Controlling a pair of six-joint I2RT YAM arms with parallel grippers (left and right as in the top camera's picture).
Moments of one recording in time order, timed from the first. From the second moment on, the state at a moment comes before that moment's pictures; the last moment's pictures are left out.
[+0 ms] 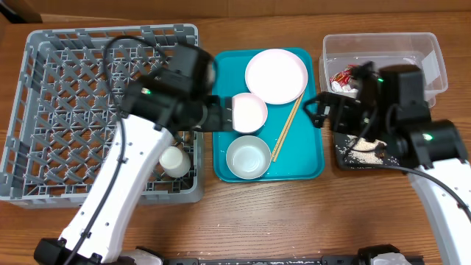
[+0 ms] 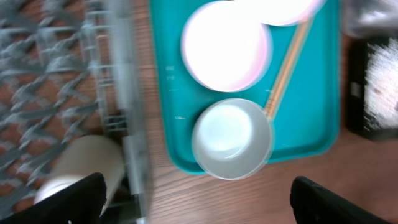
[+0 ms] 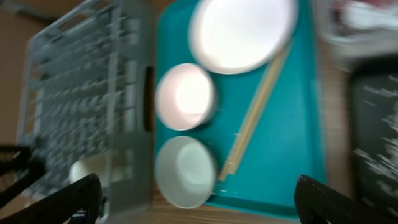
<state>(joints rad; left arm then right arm) -0.43 1.55 1.63 -1.26 0.06 -0.40 0.13 1.23 1.25 -0.92 -0.39 0.42</state>
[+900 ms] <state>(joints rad) -0.59 2.00 1.62 -1.15 -0.05 -0.41 0.04 1.28 1.25 -1.04 -0.27 0.48</state>
